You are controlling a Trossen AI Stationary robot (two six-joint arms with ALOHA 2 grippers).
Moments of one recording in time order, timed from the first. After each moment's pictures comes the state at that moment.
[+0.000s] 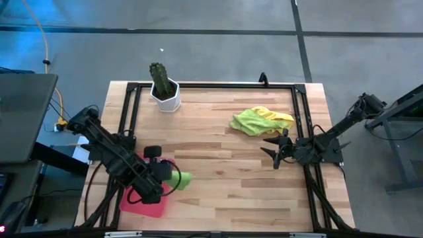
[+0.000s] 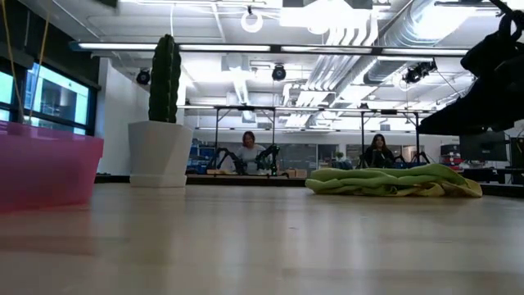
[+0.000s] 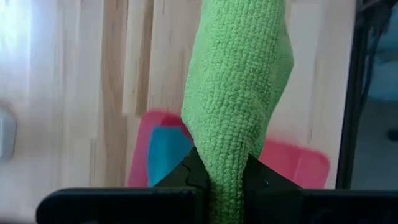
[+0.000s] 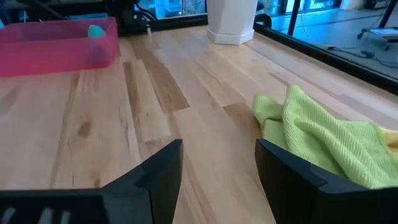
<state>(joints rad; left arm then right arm) -0.60 1.58 1.66 -1.48 -0.28 -0.74 0.60 0.70 0.01 0.25 0.89 0.40</state>
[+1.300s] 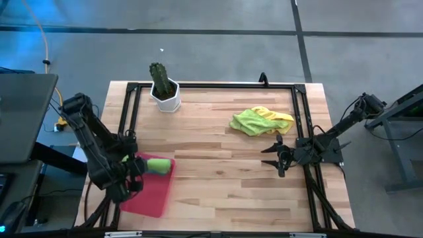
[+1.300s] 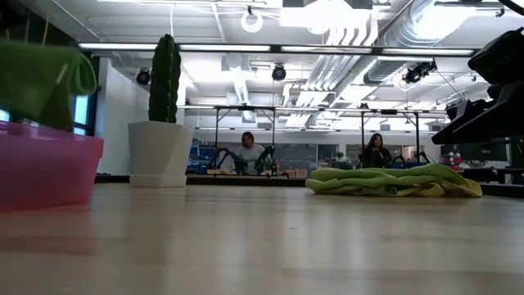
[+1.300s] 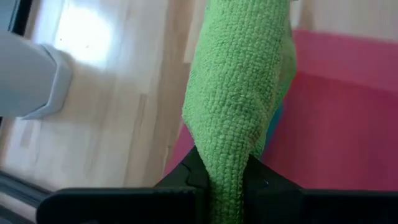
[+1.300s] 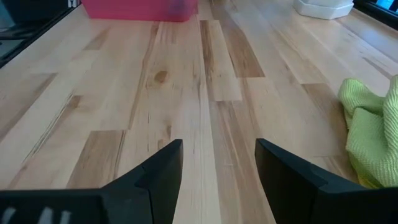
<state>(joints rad) -0.94 1.28 0.90 -1.34 -0.59 -1.20 0.60 0.70 0.01 0.22 0.56 0.28</state>
